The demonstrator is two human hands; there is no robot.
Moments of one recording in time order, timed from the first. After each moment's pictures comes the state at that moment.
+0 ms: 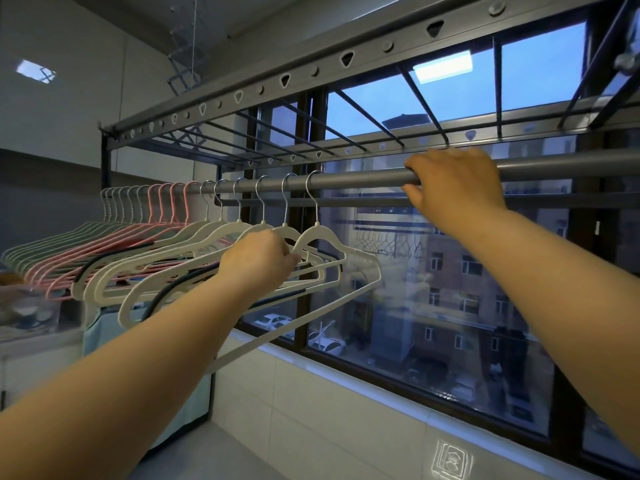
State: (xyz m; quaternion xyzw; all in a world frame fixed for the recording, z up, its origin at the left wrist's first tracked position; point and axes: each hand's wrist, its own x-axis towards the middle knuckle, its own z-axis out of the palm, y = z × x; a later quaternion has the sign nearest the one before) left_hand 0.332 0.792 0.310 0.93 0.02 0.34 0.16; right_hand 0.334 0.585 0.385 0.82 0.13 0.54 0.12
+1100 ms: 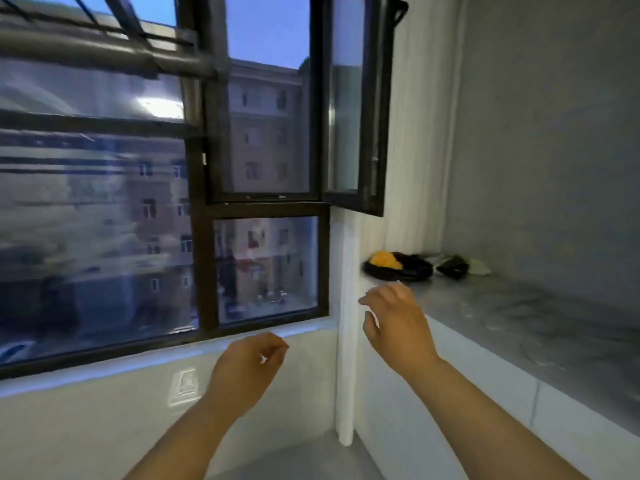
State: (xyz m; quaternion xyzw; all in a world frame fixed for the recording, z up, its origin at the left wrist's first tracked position) left_hand 0.204 0.331 0.118 0.79 -0.46 0.06 0.41; right_hand 0.068 0.160 0.136 0.86 -0.17 0.47 0.12
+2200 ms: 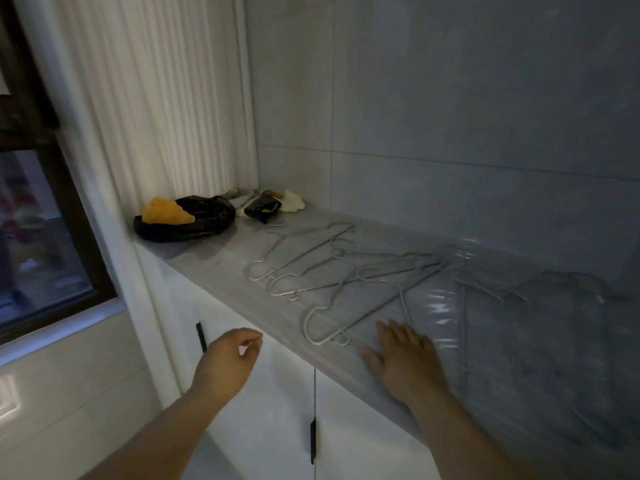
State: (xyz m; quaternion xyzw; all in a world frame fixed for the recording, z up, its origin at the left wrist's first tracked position) left_hand 0.043 -0.108 0.002 0.73 -0.52 -0.17 0.41; right_hand -0.194 -0.159 0.007 0.78 -0.62 0.05 -0.07
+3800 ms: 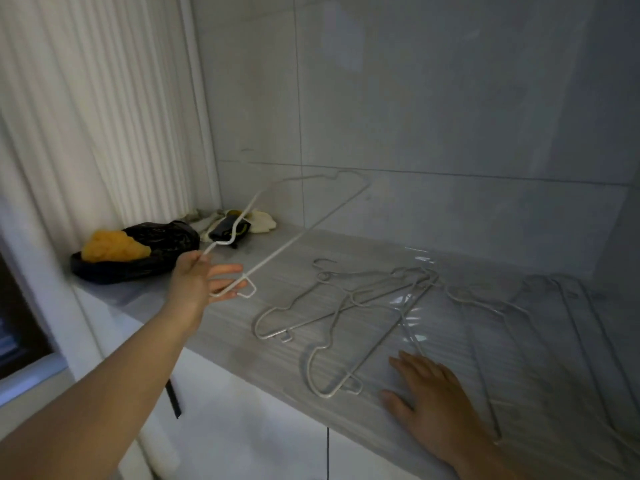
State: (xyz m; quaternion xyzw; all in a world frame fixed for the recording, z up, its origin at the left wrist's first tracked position) left_hand 0.094 -0.217 0.110 0.51 -0.42 -0.38 0.65; right_hand -0.189 -0.172 -0.017 0.77 -0.60 0.19 0.10
